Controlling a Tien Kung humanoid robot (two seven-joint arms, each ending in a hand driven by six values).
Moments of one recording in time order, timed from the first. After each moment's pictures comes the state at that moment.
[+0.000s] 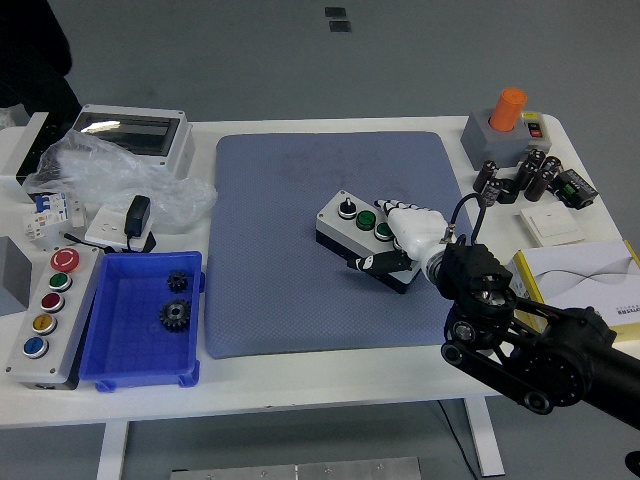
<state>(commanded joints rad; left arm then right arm) 0.02 0.27 -0.40 -0.22 0.26 0.13 0.17 0.60 -0.29 0.52 1.34 -1.94 -0.08 -0.65</state>
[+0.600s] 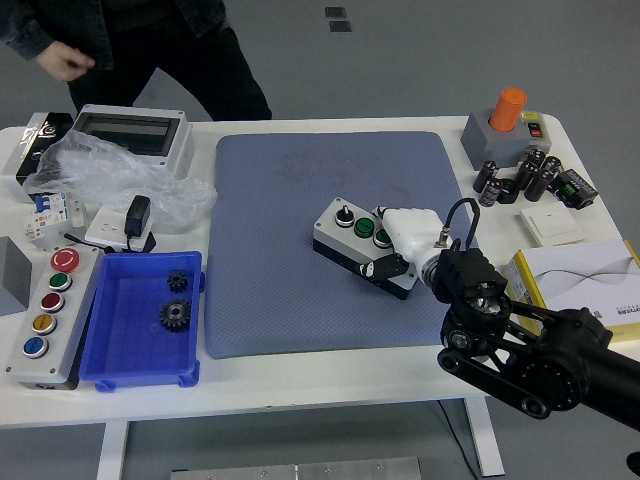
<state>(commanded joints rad) 0.02 0.27 -0.41 -0.23 0.28 0.13 0.17 0.61 -0.29 0.49 1.34 -1.97 -0.12 -0.65</state>
